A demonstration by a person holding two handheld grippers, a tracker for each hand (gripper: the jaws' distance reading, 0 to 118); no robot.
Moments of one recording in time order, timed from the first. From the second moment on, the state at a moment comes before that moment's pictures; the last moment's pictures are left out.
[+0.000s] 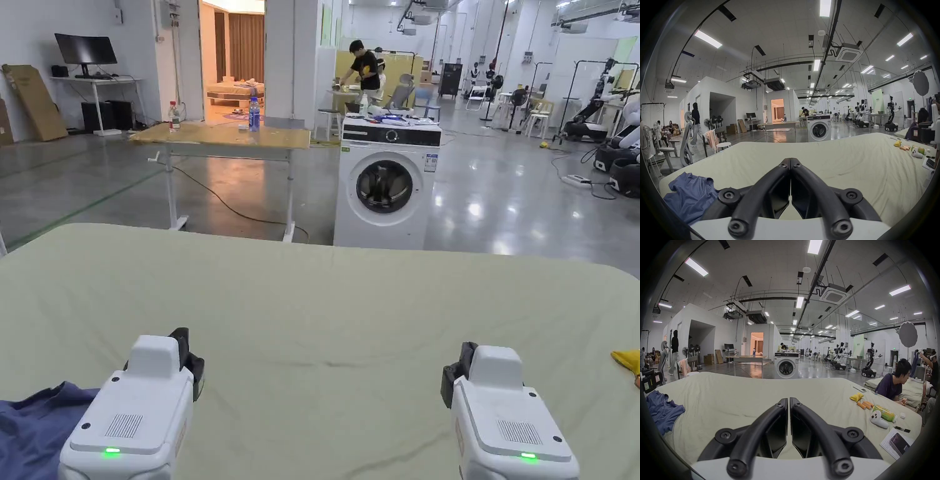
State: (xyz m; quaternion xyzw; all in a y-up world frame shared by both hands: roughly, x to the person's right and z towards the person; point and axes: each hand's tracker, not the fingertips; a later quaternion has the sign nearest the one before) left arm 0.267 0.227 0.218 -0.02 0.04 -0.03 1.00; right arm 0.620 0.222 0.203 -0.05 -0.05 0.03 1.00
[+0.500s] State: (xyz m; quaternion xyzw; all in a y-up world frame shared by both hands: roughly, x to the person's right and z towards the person) left arm 0.257 0.216 0.205 -0.03 0.04 -0.03 1.00; right arm 0.616 0.218 0.202 -0.06 -0.04 0.02 1.00
